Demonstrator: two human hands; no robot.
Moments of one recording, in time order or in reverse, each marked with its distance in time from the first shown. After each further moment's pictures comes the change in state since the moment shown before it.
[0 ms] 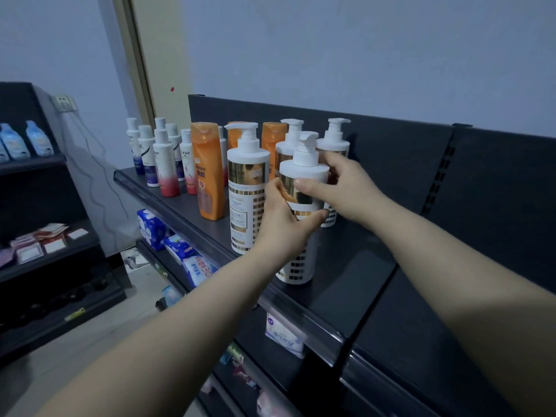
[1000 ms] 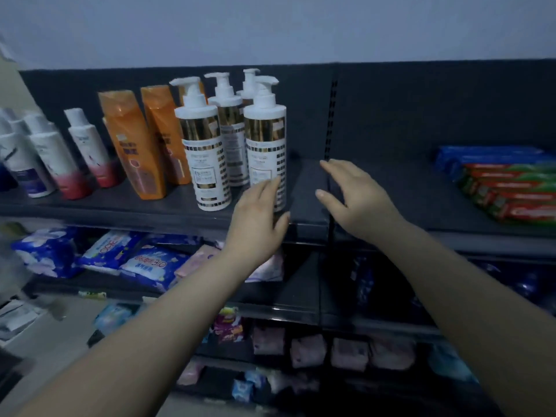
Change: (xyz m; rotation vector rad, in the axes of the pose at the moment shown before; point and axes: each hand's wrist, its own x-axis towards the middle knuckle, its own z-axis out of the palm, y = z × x) left_hand -0.080 -0.042 -0.077 0.388 -0.493 0.587; right_hand -0.185 -0.055 0.085 -0.824 0.371 0.405
